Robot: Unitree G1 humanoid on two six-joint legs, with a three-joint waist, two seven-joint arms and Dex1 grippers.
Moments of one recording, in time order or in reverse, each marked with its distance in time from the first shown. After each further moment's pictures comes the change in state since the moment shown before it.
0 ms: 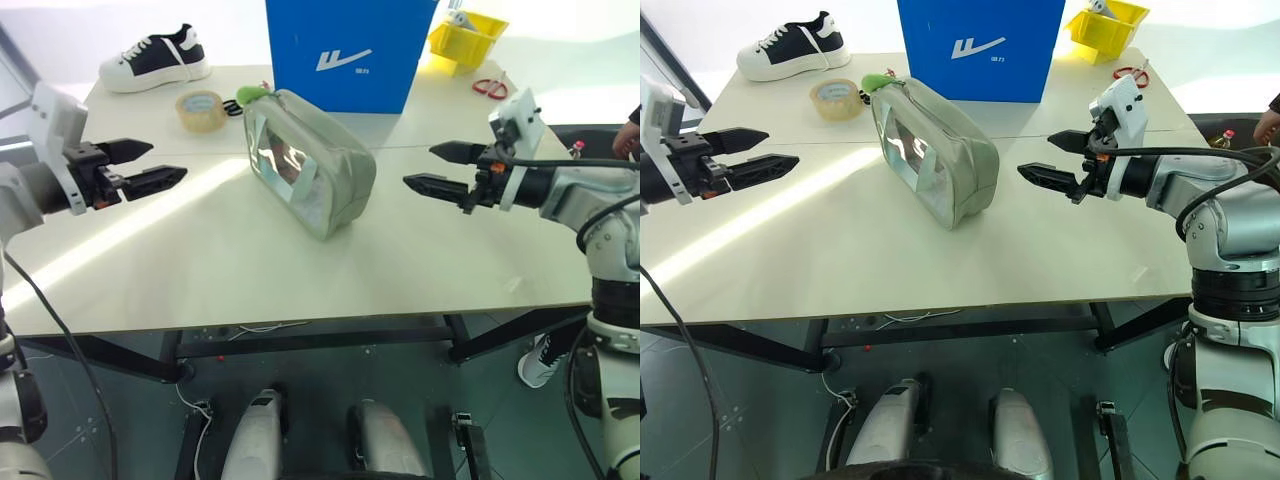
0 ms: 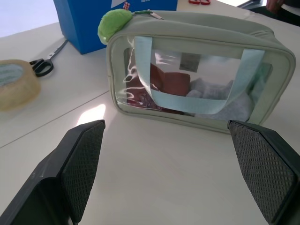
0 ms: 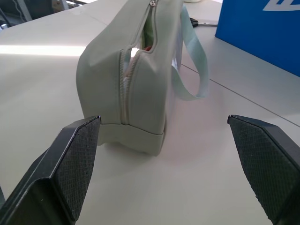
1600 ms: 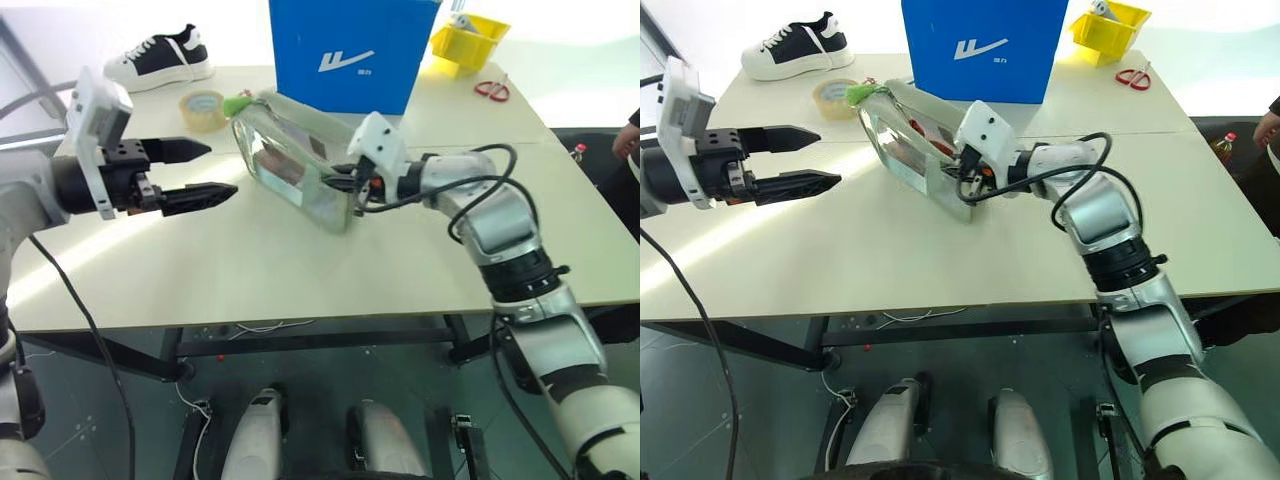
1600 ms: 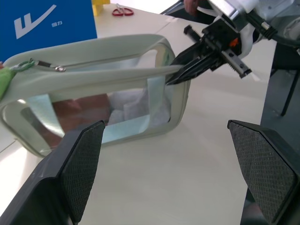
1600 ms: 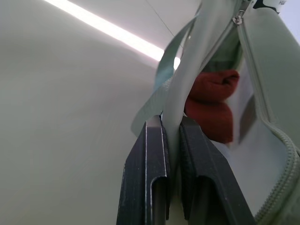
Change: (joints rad) left arm -0.006 -0.004 -0.029 -0.281 -0.199 0.137 0.019; right arm -0.185 0.165 0.387 0.188 -0.389 -0.447 0.002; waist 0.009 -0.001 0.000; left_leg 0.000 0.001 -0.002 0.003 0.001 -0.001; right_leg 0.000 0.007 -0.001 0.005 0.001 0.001
